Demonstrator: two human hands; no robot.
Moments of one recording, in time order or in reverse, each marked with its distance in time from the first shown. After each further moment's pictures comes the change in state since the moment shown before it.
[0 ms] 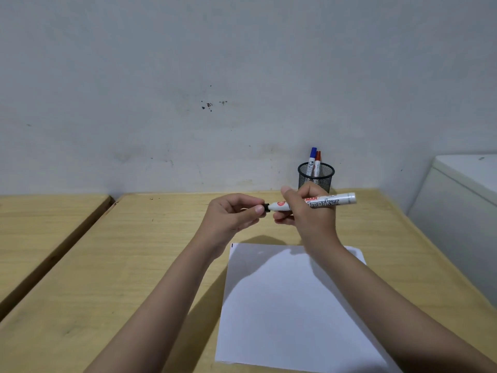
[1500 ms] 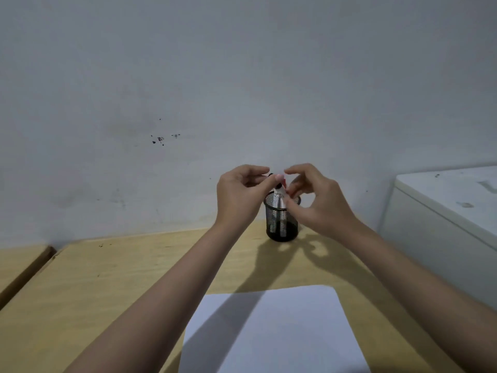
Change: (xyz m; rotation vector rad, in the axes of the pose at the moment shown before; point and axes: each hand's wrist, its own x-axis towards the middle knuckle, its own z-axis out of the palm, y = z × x) left_hand 0.110 0.037 0.099 0.238 0.243 0.340; right_hand 0.107 -0.031 -0.086 -0.804 -0.159 -0.653
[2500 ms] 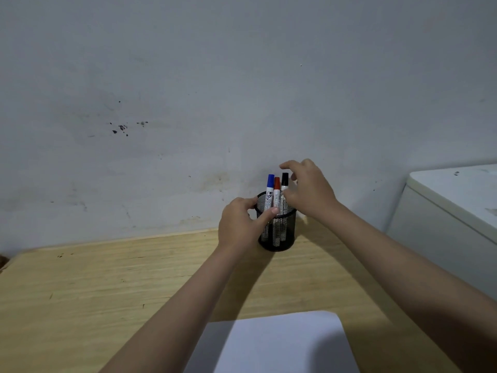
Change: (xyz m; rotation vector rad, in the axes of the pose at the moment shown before) left_hand 0.033 -0.119 0.035 0.513 -0.136 -0.072; right_hand 0.059 0.107 0.042 -0.397 -0.179 0.296
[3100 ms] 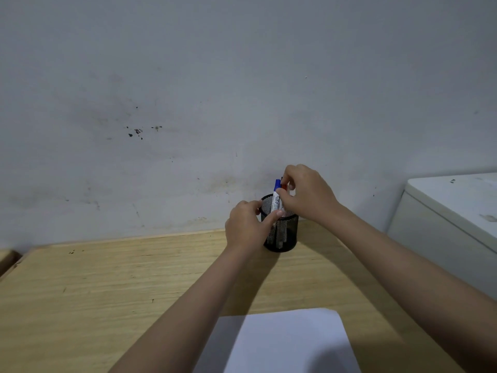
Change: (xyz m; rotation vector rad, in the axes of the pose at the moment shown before) left_hand -0.004 0.004 -0.001 0.105 0.008 -0.016; right_hand -0.009 -0.021 -0.011 -0.021 0.028 -0.133
